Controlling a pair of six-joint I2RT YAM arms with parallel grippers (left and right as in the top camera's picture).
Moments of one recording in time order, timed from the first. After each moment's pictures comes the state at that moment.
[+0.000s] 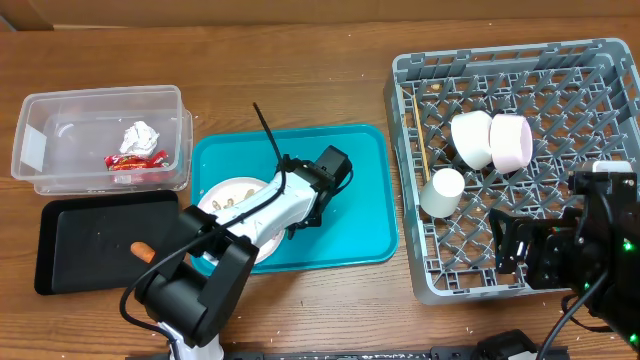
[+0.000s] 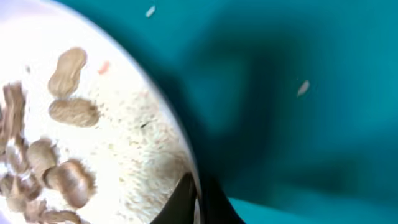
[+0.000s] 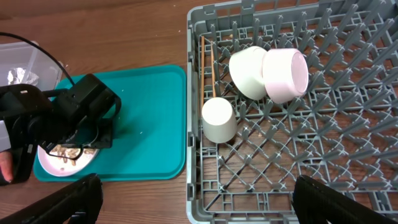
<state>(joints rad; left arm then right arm) -0.62 1.89 1.14 -0.84 -0.36 -0.69 0.29 0.93 1.69 -1.53 0.05 0.28</state>
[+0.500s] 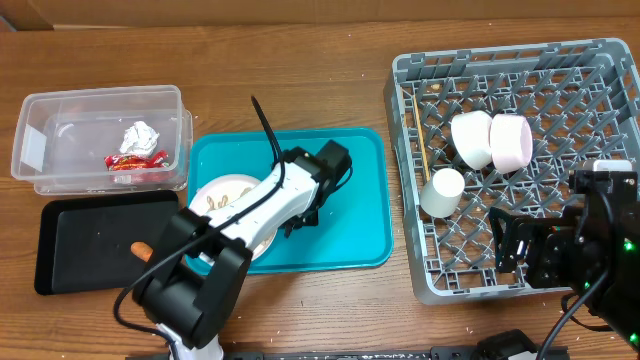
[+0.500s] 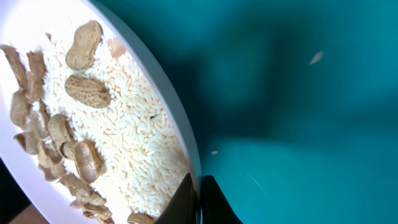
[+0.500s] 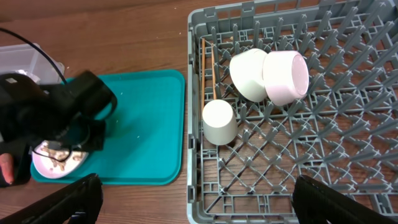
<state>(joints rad) -0.62 1.87 1.26 -1.08 -0.35 -0.71 0.29 0.93 1.69 -1.53 0.05 0.28</state>
